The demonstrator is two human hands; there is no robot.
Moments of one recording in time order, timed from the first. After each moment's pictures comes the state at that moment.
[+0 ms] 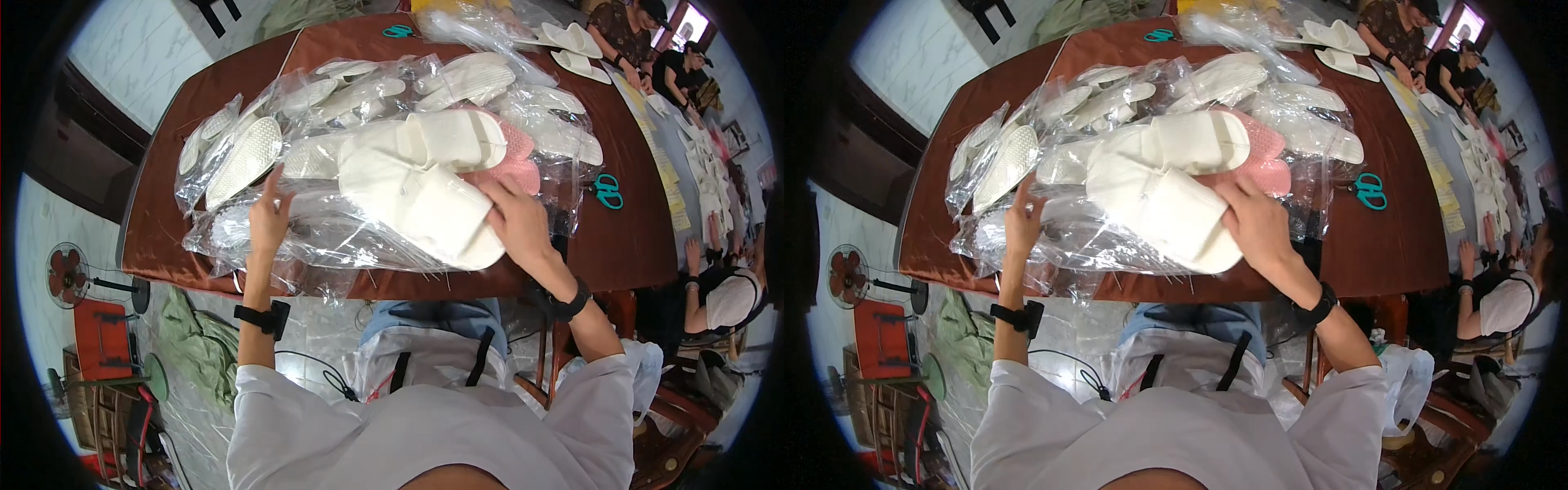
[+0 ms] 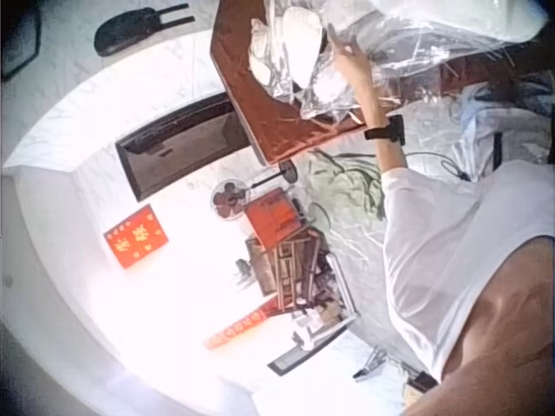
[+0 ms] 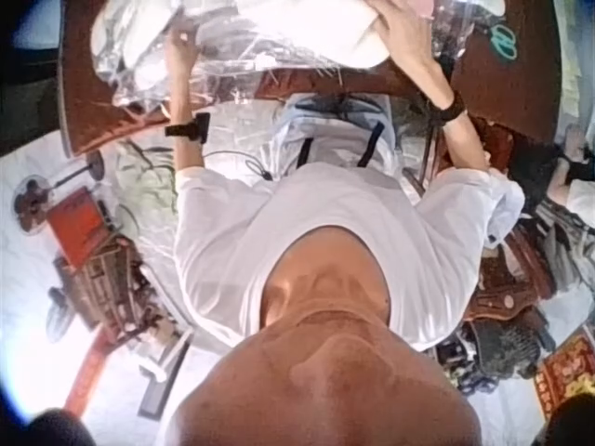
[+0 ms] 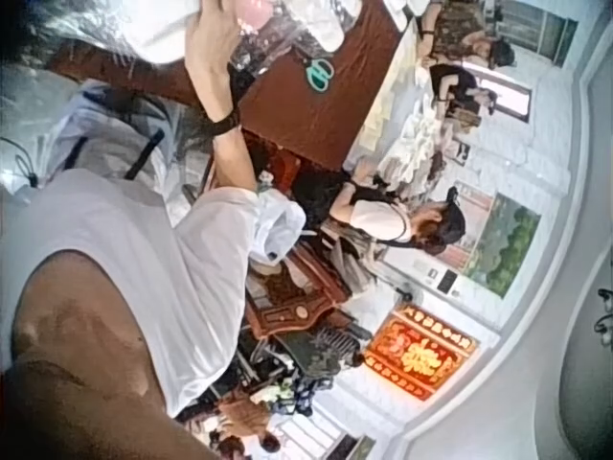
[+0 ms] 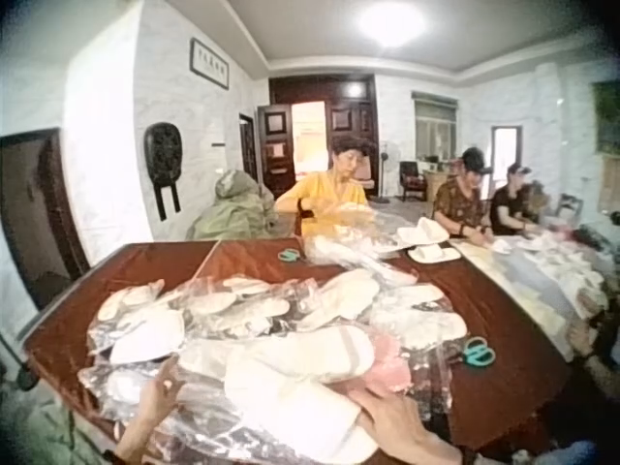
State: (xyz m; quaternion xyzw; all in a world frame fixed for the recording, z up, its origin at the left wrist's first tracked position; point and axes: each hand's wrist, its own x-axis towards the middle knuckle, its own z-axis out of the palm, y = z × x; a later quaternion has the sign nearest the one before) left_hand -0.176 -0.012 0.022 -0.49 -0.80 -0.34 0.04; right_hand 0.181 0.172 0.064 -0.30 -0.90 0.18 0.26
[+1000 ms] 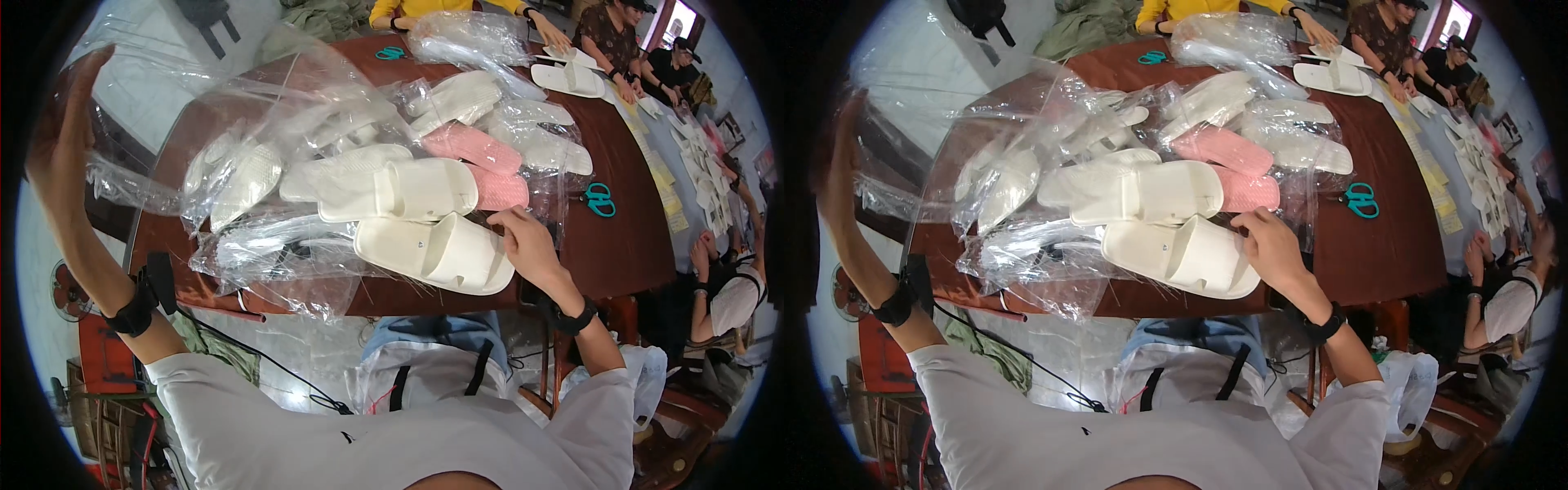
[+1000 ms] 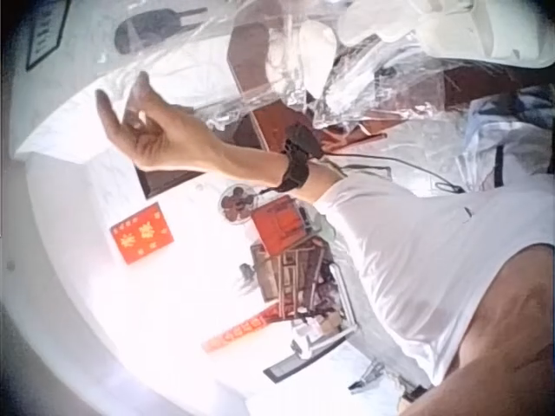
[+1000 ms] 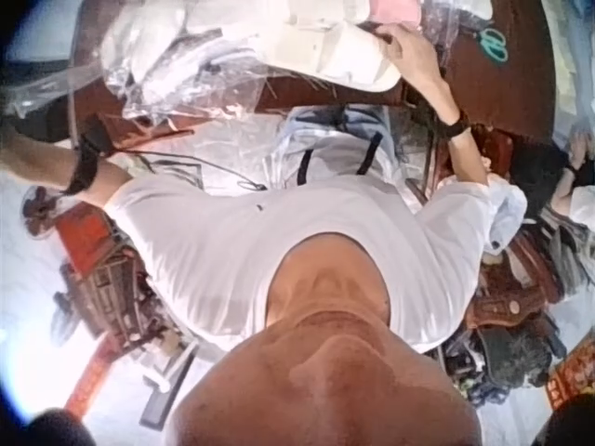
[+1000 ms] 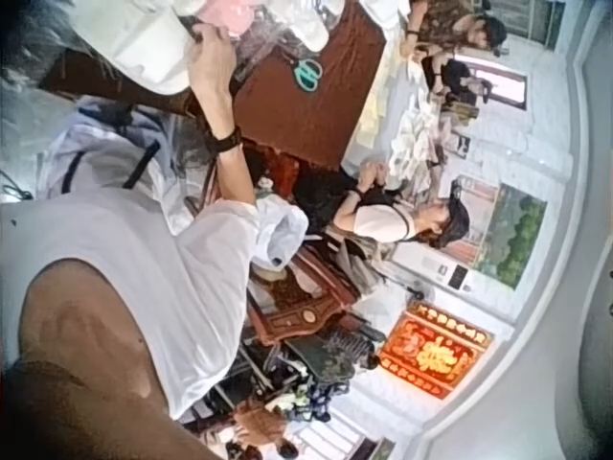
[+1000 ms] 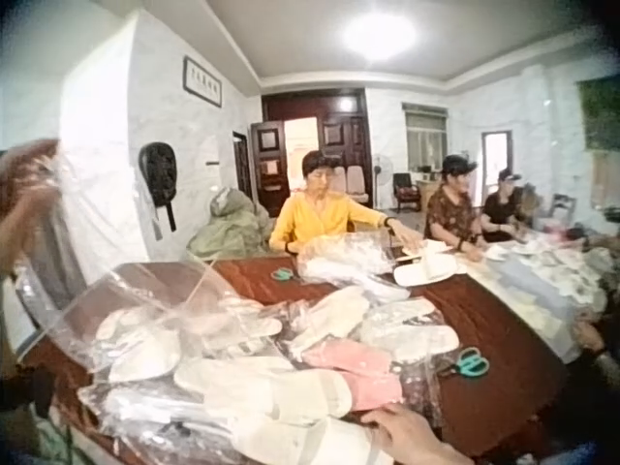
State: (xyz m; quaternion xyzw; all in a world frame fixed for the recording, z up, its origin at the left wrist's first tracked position) left_hand -0.164 -0.033 0.361 -0.58 -0.59 -0.50 0.27; right_hand 0.224 0.187 0.050 -0.30 -0.90 0.20 0.25
